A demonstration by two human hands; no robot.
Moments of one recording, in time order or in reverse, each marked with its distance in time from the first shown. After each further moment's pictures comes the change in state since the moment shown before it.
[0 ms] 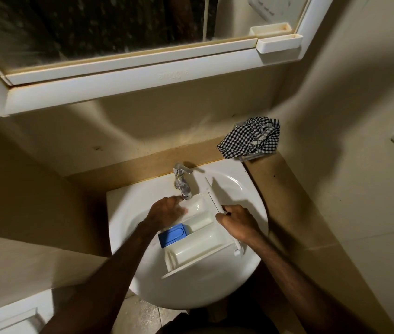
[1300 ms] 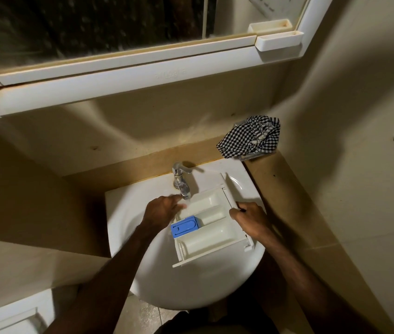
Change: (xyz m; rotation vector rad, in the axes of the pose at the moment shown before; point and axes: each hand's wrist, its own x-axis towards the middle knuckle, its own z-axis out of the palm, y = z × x) left_hand -0.002 -0.009 0.004 0.075 0.214 0.097; right_hand 0.004 0.020 -0.026 0.060 0.090 0.052
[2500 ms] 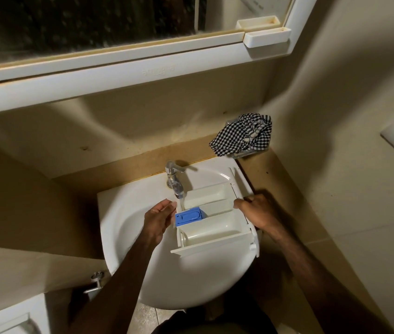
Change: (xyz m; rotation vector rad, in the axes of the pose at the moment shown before) left_hand -0.011 0.010 0.042 -1.448 0.083 -0.721; right_hand 0.009 0.011 -0.029 0.150 0.020 0.062
